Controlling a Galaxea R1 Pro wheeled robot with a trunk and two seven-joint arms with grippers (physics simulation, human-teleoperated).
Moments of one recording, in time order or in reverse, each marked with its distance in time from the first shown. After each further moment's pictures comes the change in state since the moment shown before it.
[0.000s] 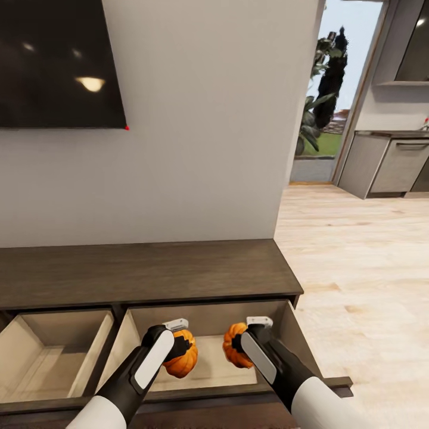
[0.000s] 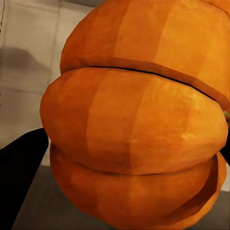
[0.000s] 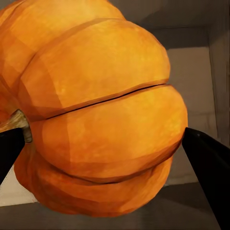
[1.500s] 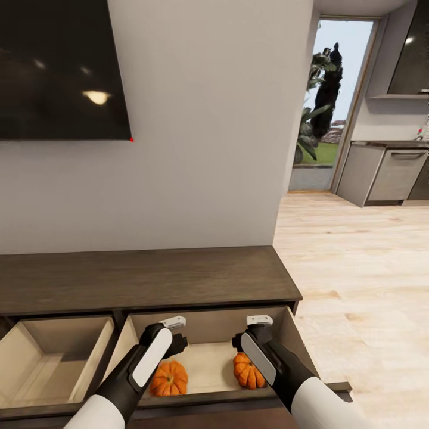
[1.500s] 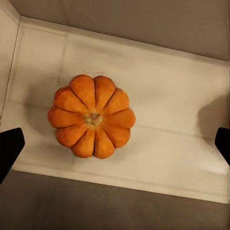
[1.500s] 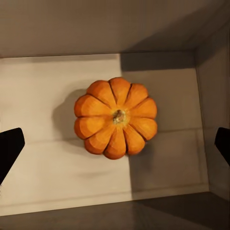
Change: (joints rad) left arm -0.001 0.006 0.015 -0.017 -0.001 0.000 0.013; right arm 0.000 0.000 -0.001 0.002 0.044 0.000 0.016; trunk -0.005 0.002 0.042
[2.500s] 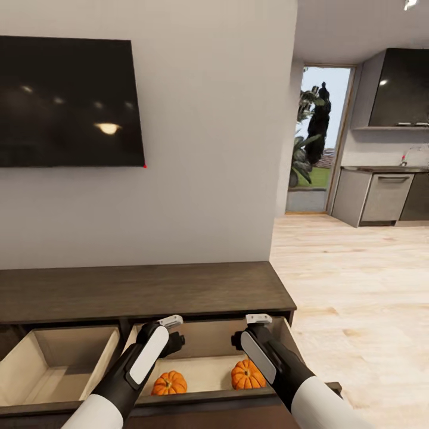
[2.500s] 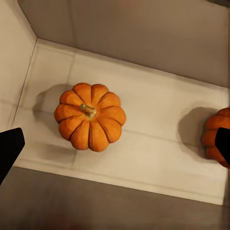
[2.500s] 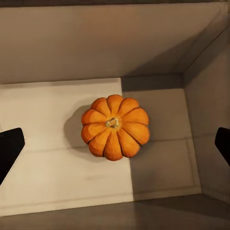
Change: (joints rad) left arm 0.000 0.000 0.045 -0.002 0.005 0.003 -0.001; right arm 0.000 0.000 -0.003 -0.016 -0.009 -0.001 0.002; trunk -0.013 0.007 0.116
